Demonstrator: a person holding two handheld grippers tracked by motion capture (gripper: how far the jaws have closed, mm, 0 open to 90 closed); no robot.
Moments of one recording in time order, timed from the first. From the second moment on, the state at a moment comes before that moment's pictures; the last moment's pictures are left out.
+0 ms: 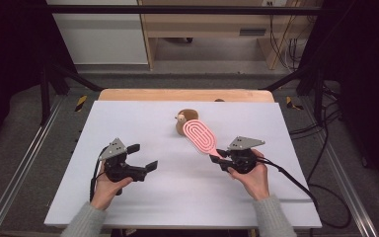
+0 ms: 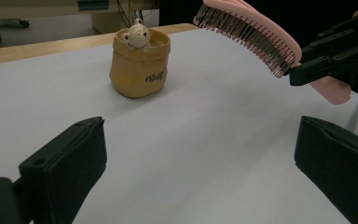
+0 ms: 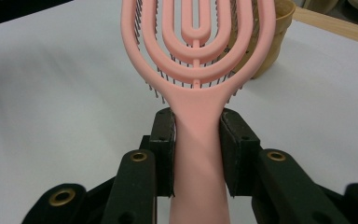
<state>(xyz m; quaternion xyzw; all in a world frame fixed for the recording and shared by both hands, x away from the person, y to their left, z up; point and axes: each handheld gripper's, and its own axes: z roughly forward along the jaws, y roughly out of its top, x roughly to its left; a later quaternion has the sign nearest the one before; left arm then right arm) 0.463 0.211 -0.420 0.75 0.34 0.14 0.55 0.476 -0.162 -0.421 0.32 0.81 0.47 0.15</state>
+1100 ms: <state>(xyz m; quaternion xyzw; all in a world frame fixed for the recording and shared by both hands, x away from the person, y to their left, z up) 0.473 0.178 -0.415 0.74 0.33 0.10 0.57 0.474 -0.158 -0.419 0.32 0.81 0.47 0.15</state>
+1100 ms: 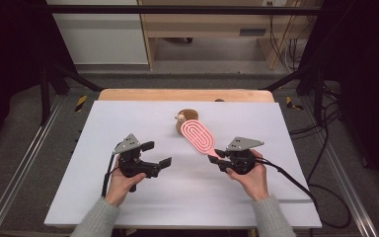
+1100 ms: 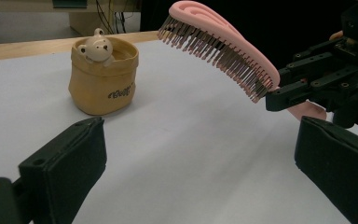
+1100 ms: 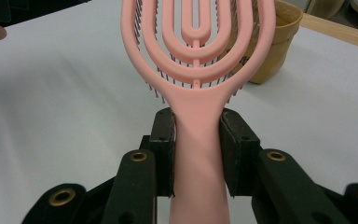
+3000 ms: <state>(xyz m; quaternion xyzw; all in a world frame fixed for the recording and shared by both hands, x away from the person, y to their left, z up) 0.486 0.138 -0.410 0.71 0.36 0.06 0.61 0.472 -0.158 -0.417 0.31 0.81 0.48 0.15</state>
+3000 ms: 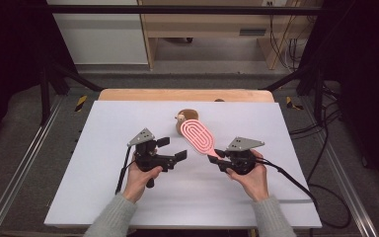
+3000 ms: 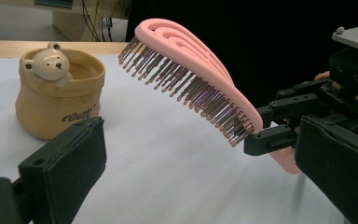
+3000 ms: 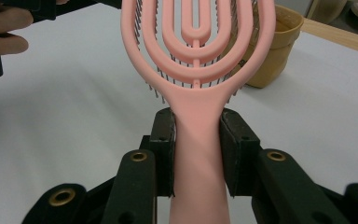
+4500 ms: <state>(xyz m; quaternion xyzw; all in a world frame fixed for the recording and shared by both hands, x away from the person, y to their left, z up) 0.497 0.103 -0.409 0.69 0.38 0.04 0.61 0.471 -0.156 -0.418 0.31 0.81 0.48 0.15</state>
